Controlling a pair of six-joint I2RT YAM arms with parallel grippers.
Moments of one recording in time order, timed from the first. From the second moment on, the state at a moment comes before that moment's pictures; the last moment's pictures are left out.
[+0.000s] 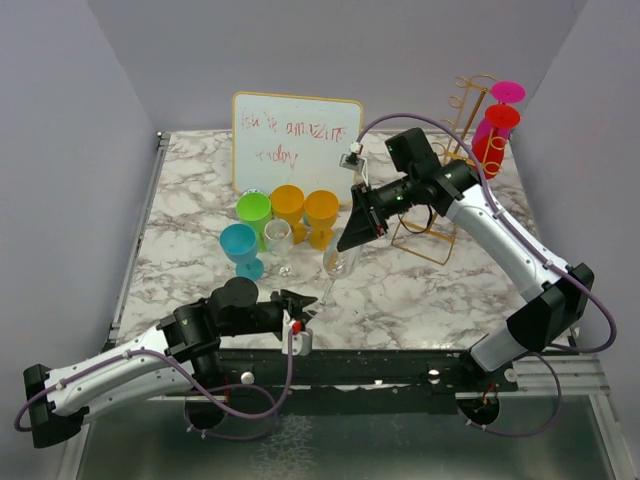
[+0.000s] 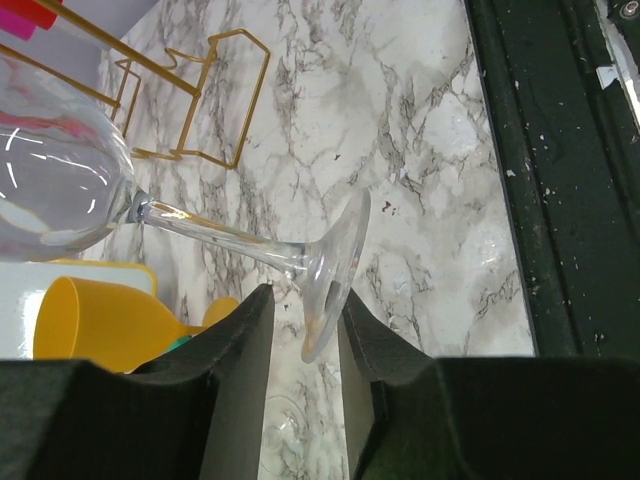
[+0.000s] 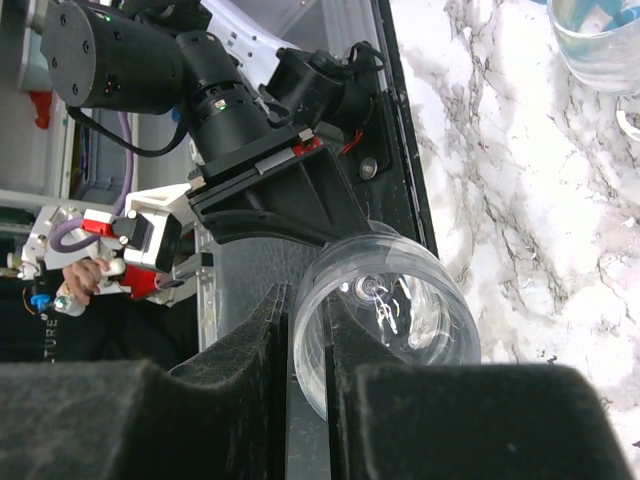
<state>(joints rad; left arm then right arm) -1.09 0.56 0.51 -0.30 0.26 0.81 0.59 1.56 1.61 -0.91 -1.09 0.08</state>
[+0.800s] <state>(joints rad) -1.09 0.63 0.58 -0.21 0.02 0.41 0.60 1.49 1.53 -0.80 -0.69 0.13</state>
